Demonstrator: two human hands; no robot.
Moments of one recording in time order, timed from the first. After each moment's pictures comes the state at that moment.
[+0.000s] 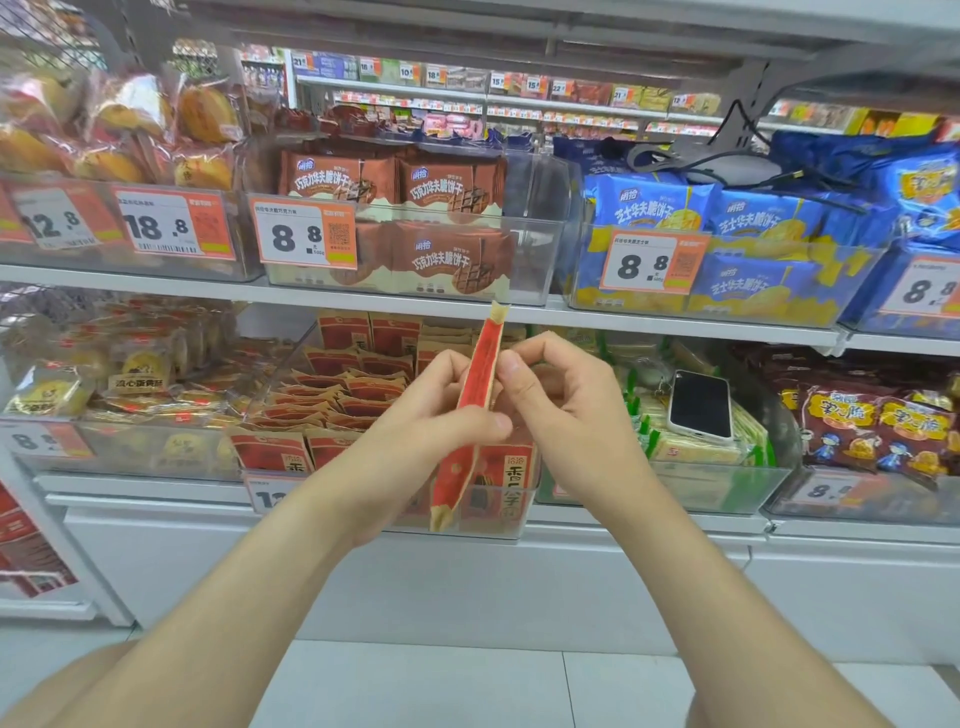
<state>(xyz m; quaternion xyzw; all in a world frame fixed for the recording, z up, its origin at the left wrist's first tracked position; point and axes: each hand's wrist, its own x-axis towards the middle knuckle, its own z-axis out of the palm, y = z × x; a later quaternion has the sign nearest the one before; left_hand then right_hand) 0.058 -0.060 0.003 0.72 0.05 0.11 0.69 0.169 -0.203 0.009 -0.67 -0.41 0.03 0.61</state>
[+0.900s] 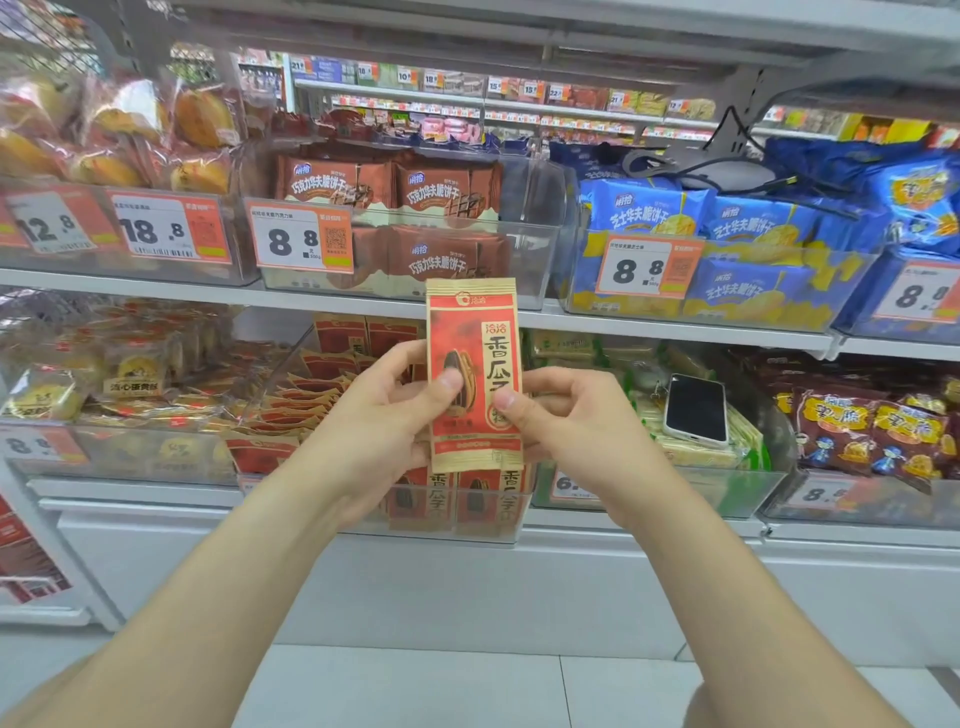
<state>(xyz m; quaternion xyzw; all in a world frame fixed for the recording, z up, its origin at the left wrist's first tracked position) 0.058 -0.052 0.009 0.64 0.11 0.18 0.74 0.182 -0.211 0.011 -0.72 -0.31 0.19 0.59</state>
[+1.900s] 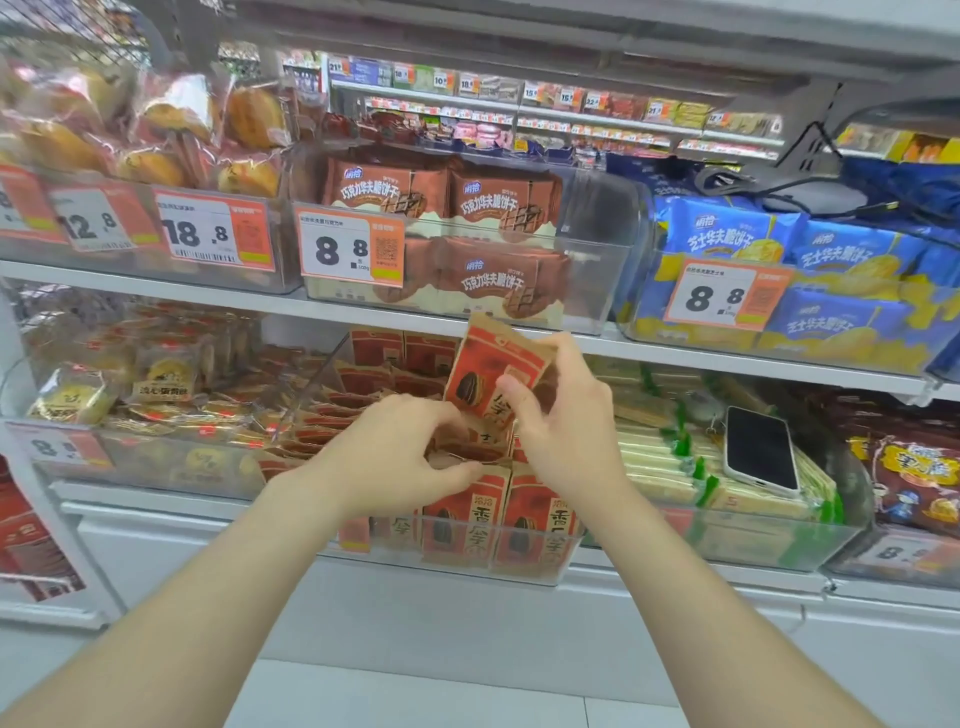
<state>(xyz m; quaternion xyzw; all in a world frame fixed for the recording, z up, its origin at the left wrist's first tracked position) 0.081 0.034 -0.021 0.97 0.10 0.12 0.19 0.209 -0.123 -0.016 -0.74 -0.41 -0.10 0.52</state>
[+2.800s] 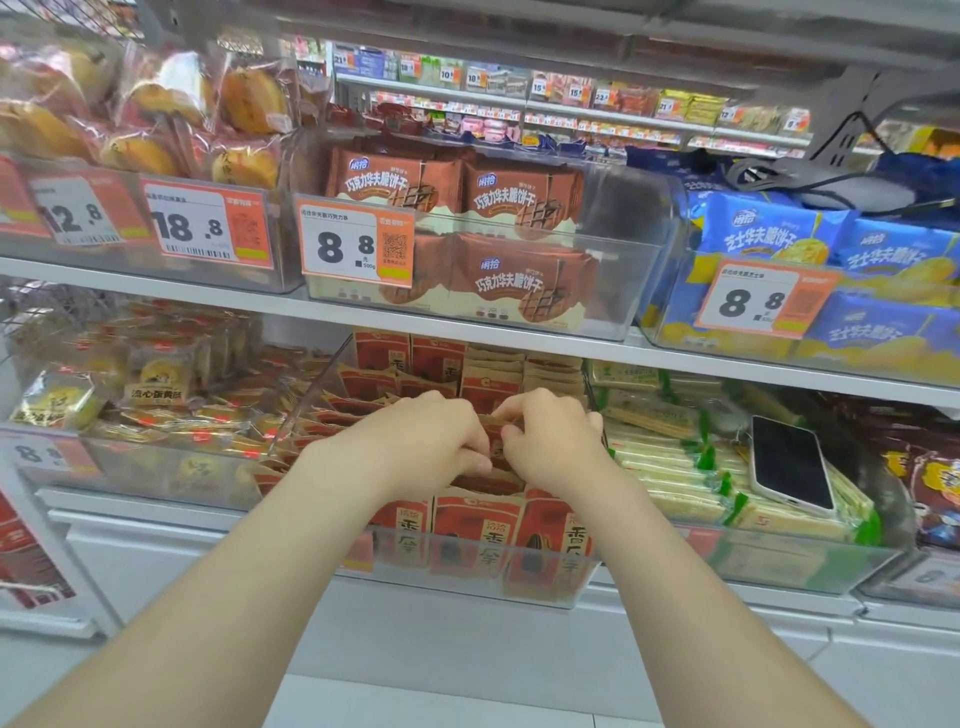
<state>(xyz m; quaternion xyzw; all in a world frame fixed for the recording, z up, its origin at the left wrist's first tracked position) 0.111 0.039 0.001 0.98 0.10 -0.05 0.16 0.238 -0.078 -0.032 -0.91 -0.36 0.01 0.18</state>
